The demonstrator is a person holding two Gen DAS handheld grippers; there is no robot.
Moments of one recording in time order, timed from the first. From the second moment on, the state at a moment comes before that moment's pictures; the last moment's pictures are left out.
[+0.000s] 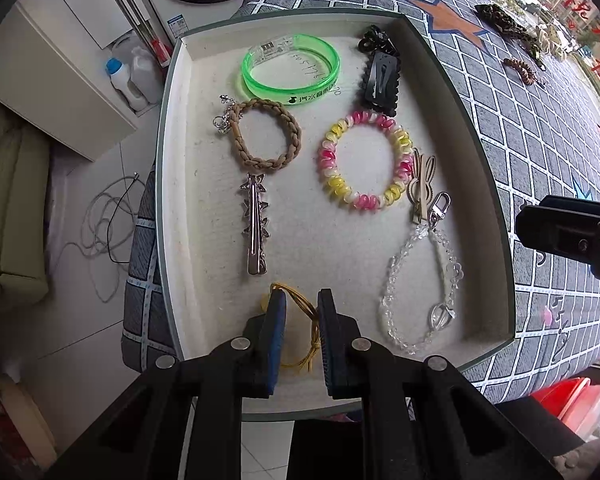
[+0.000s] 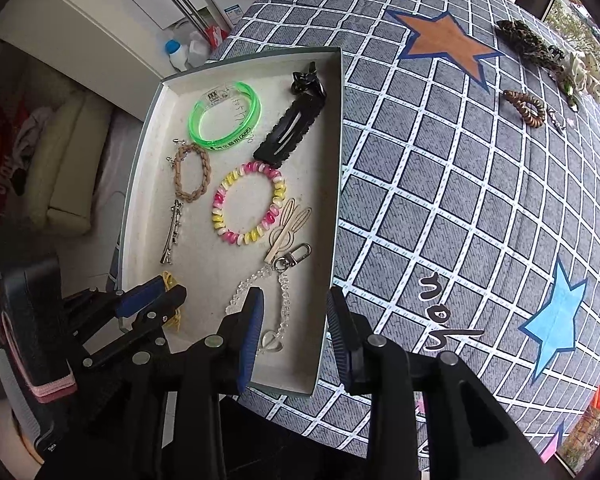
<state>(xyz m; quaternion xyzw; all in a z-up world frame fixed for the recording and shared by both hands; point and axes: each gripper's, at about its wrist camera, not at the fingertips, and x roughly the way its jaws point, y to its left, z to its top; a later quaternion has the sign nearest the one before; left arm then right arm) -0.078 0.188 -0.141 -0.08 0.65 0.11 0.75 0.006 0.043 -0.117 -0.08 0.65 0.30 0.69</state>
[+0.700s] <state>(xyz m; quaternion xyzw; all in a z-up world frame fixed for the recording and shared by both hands) -0.077 0.184 -0.116 -0.05 0.64 0.12 0.76 0.005 0.022 -0.106 -0.10 0.66 0.27 0.69</state>
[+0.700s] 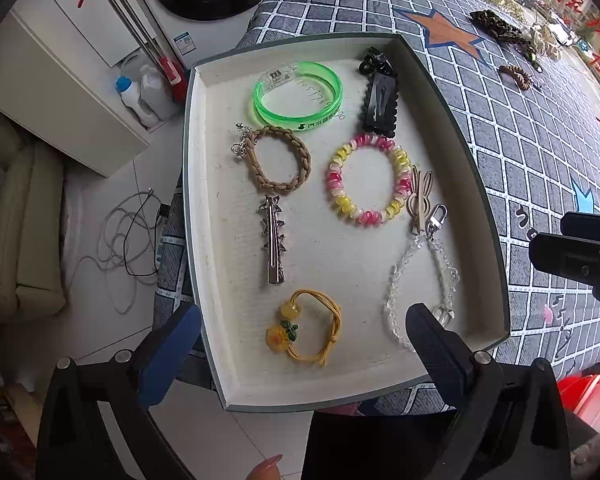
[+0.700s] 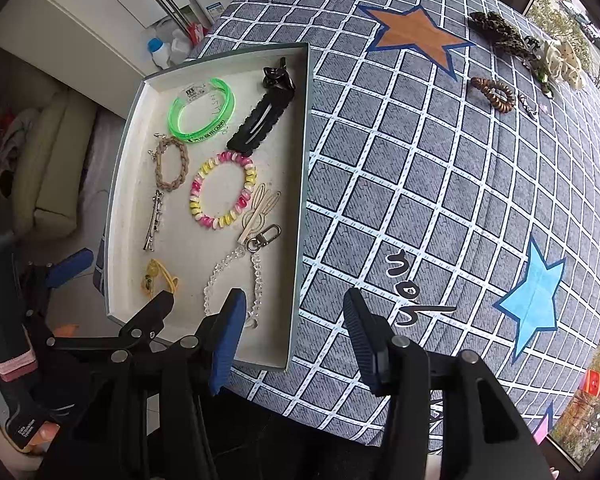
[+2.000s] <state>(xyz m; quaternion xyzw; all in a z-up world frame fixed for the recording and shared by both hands) -0.097 0.175 -0.014 -0.08 0.61 0.14 0.77 0.003 0.013 -0.016 -0.17 0.60 0.29 0.72</state>
